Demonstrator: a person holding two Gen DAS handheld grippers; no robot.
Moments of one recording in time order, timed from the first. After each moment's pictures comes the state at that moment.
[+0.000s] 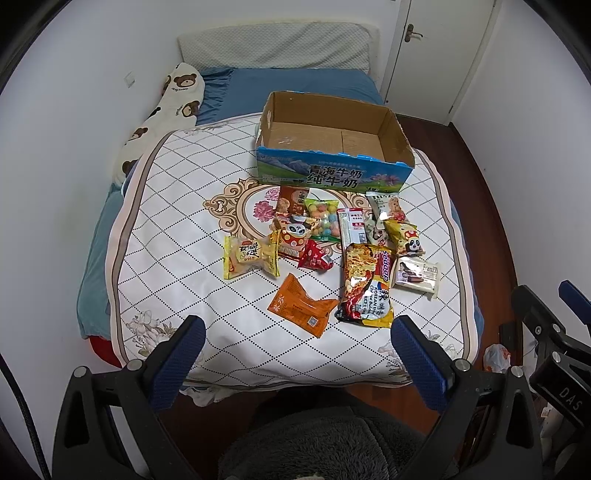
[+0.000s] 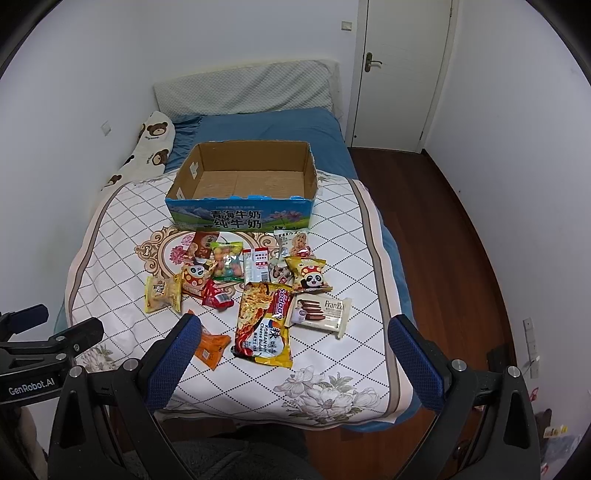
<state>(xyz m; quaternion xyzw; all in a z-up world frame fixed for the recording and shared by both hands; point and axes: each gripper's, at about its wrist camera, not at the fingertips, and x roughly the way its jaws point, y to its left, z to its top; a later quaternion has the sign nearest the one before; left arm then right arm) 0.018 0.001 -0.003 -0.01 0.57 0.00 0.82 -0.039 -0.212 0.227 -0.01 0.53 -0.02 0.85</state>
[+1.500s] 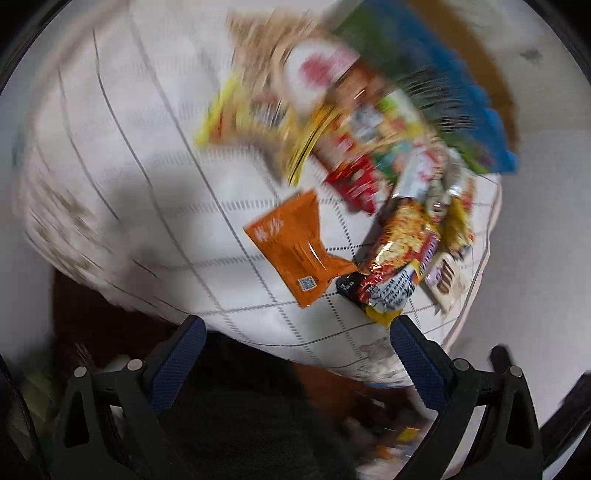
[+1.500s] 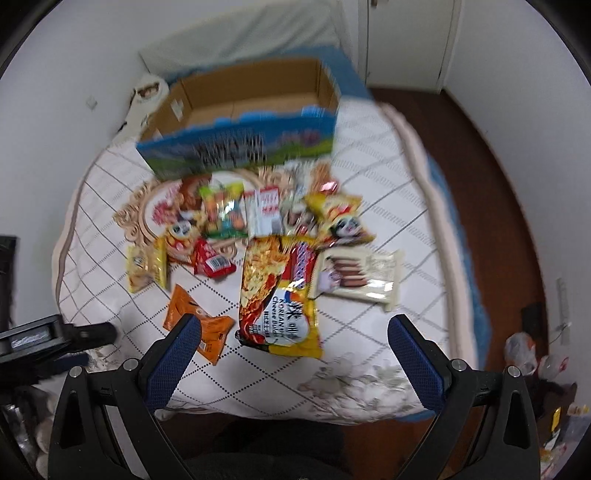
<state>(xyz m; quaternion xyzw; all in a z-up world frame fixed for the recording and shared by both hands) 0.080 0.069 -0.217 -0.30 0.72 0.06 0.63 0.023 -0.211 0.068 0.05 0.62 0.00 0.78</state>
